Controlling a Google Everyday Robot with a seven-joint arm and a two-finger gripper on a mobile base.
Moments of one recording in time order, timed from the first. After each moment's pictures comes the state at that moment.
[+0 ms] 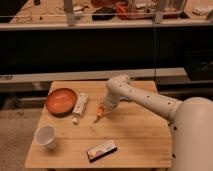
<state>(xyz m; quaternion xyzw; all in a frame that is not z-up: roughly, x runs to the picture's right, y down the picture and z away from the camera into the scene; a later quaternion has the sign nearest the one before) 0.005 0.159 0.888 -0.32 -0.22 -0.20 0.90</state>
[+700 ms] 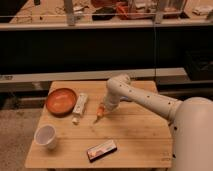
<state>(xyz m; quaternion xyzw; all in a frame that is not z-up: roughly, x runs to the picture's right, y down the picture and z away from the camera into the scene) 0.005 0.159 0.888 -0.32 -0.22 -0.20 0.90</state>
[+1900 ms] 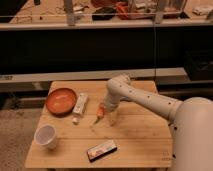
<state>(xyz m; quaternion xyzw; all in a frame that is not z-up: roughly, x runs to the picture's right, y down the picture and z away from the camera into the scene) 0.007 0.162 0.886 -0.33 -0.22 -0.20 0.90</state>
